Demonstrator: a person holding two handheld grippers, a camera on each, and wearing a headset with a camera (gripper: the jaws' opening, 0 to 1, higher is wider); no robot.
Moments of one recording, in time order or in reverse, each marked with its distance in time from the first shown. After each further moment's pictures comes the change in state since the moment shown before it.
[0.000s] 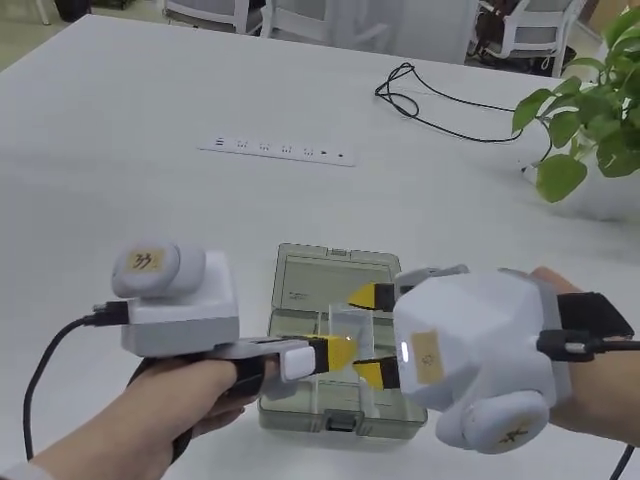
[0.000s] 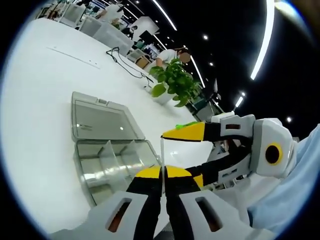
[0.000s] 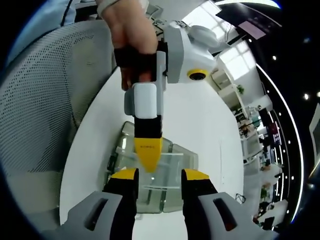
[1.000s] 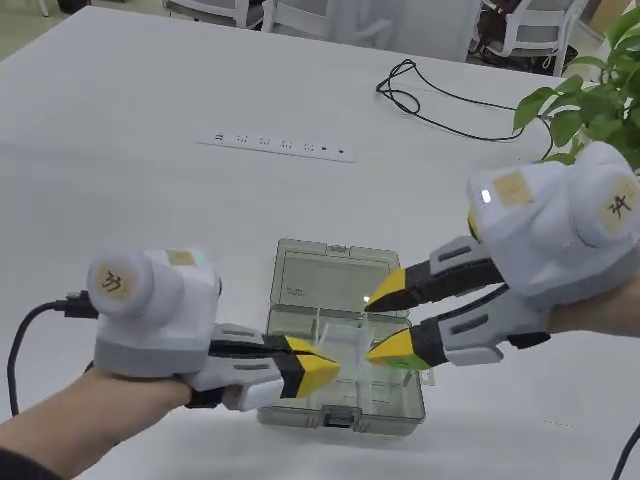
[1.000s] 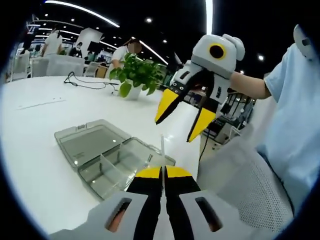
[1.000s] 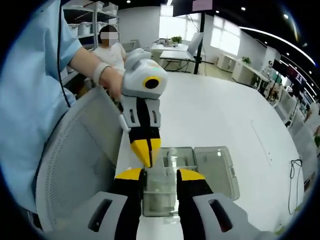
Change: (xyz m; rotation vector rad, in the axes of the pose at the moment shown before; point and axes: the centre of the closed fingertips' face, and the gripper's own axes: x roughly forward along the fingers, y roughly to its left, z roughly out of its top) left arm -0.020 -0.011 -0.022 0.554 0.130 -0.163; right arm -0.036 -0.002 0.011 0.458 -0.211 0.332
